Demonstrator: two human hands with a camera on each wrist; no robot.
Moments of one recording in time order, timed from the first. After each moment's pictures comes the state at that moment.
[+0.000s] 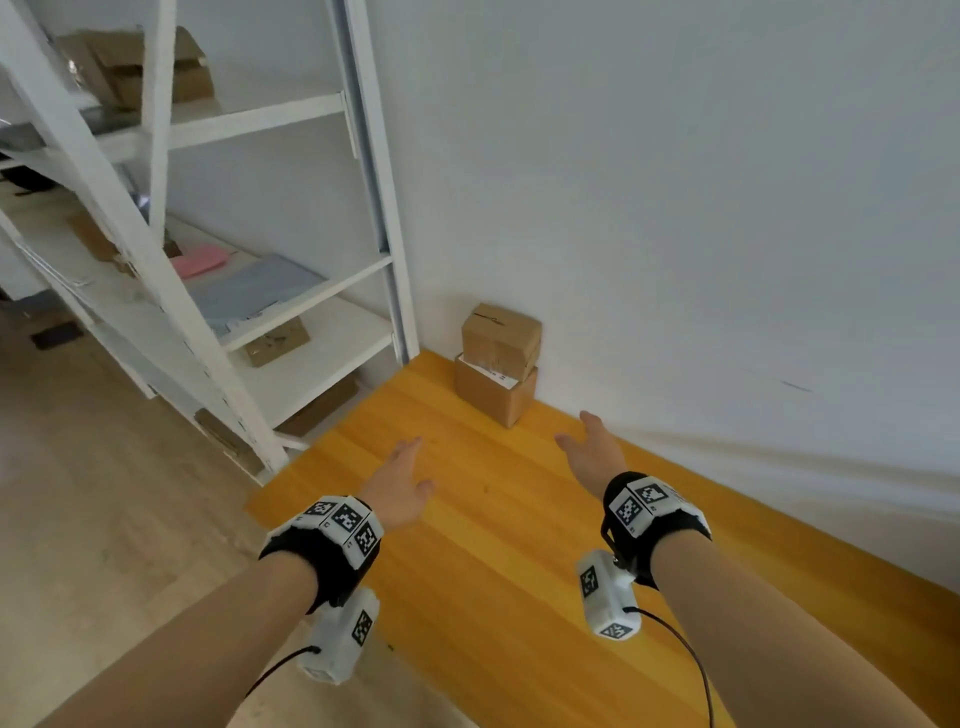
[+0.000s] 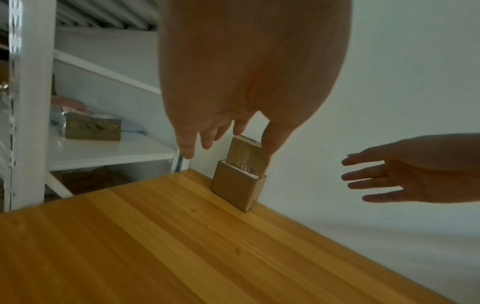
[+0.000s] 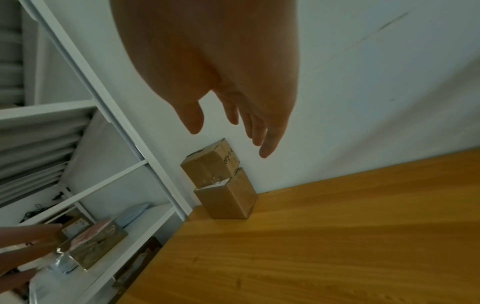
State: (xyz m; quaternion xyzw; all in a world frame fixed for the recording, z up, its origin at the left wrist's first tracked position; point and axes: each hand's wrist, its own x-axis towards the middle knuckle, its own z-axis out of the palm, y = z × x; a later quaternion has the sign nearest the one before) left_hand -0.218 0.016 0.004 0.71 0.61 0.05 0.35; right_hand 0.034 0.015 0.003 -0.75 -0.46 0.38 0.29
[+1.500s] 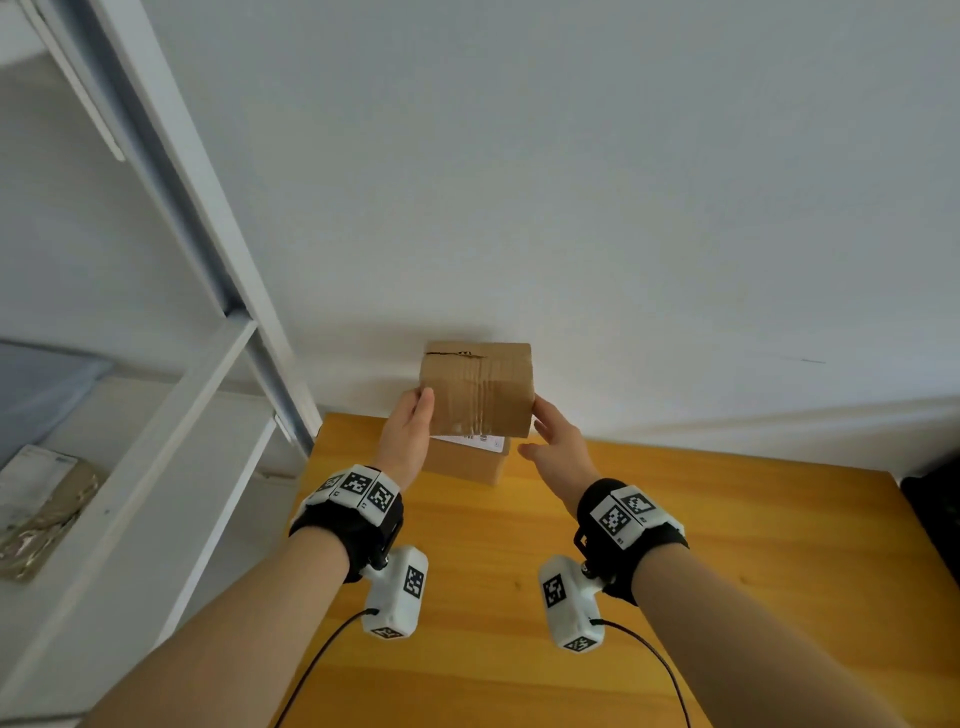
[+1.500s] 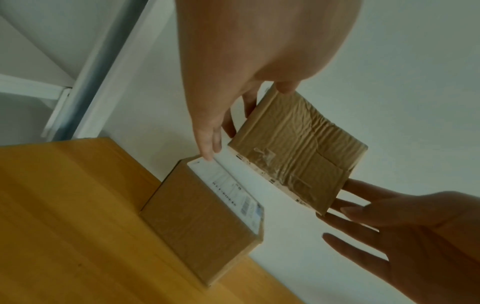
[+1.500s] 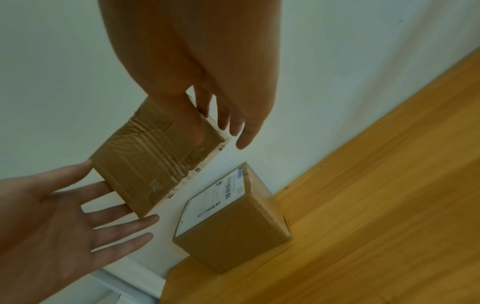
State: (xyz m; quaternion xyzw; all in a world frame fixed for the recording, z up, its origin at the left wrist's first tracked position) left_hand -0.175 0.311 -0.033 0.65 0.45 0.23 0.57; right_hand -0.034 0.188 -0.023 -0.75 -0.29 0.36 0.48
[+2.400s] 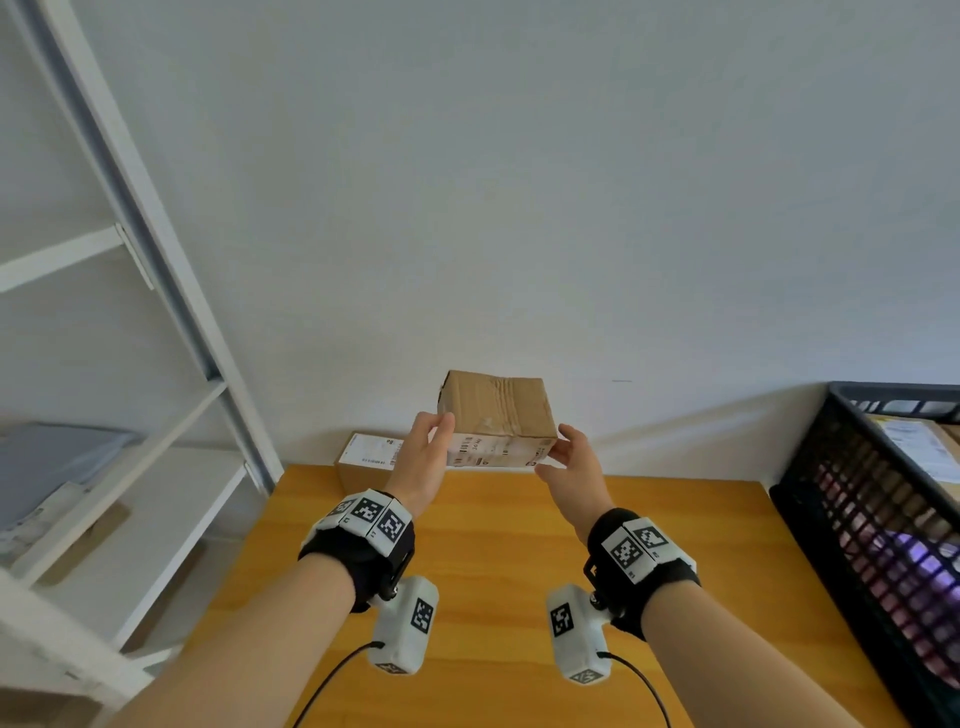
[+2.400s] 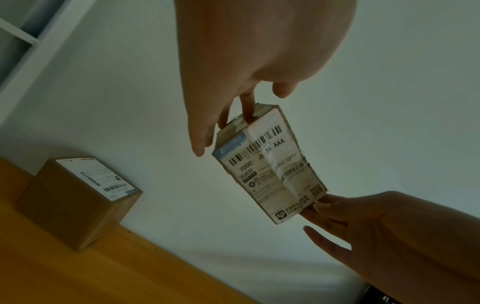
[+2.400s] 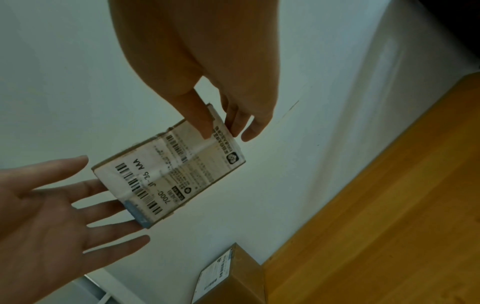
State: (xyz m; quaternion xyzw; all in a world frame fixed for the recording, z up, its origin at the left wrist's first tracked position) left_hand -0.113 0.079 0.085 0.73 0.38 0.27 0.50; right_hand 0.033 -0.039 0.059 -0.72 -0.28 0.28 0.57
